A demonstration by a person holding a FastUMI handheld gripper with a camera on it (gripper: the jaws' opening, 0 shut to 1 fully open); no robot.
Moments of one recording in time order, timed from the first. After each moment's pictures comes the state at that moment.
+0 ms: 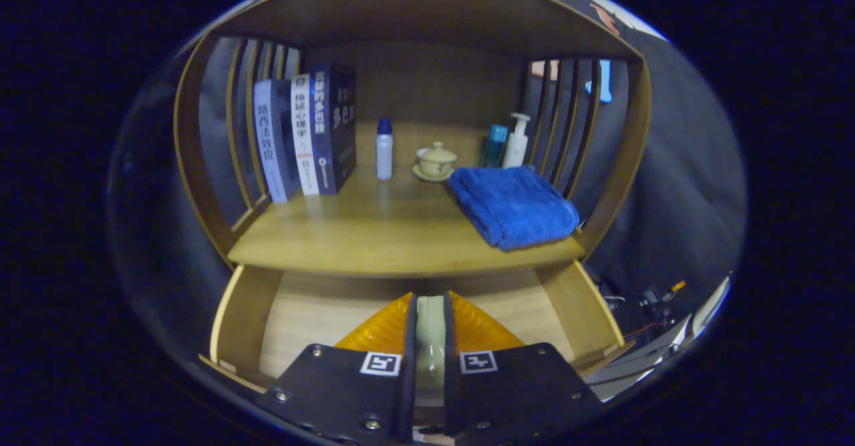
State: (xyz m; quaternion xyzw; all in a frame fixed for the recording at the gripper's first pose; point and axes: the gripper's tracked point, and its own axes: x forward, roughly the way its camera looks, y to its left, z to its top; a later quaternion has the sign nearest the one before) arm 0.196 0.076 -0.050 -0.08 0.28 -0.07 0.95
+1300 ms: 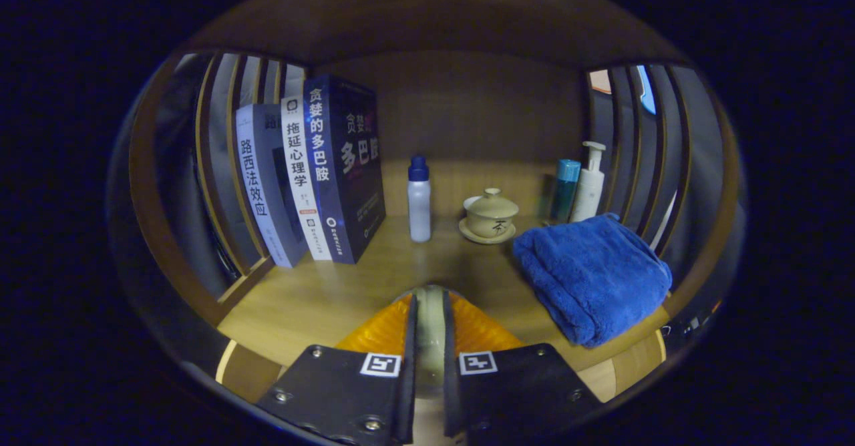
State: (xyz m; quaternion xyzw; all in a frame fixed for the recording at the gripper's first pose) arm 0.347 0.114 -0.079 -0.04 0.22 0.03 0.97
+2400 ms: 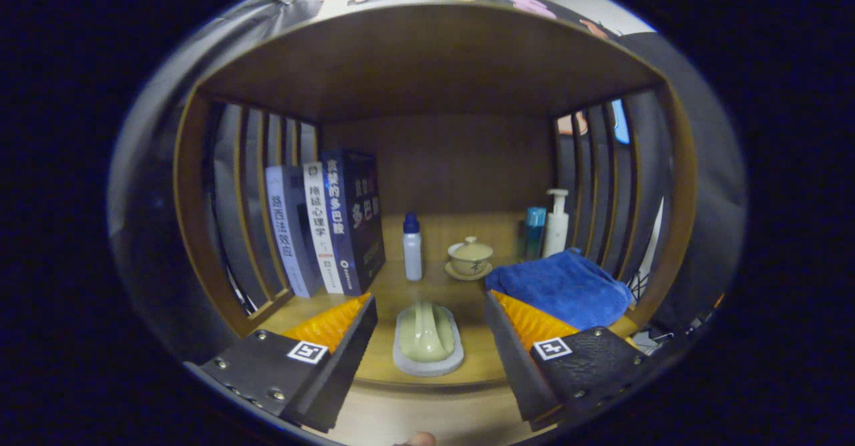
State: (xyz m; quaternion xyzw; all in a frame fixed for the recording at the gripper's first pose) arm 0.280 0.099 0.000 -0.02 0.09 0.02 1.00
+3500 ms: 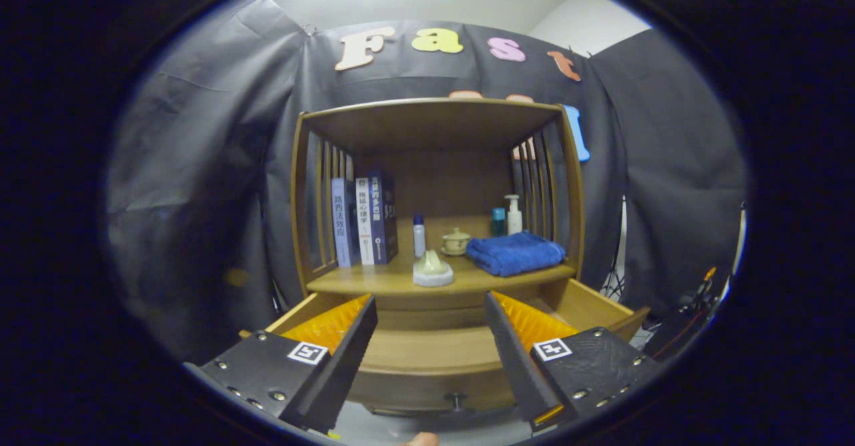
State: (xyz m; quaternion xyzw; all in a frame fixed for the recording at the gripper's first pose) arm 0.054 0.085 -0.050 0.00 0.04 0.01 1.00
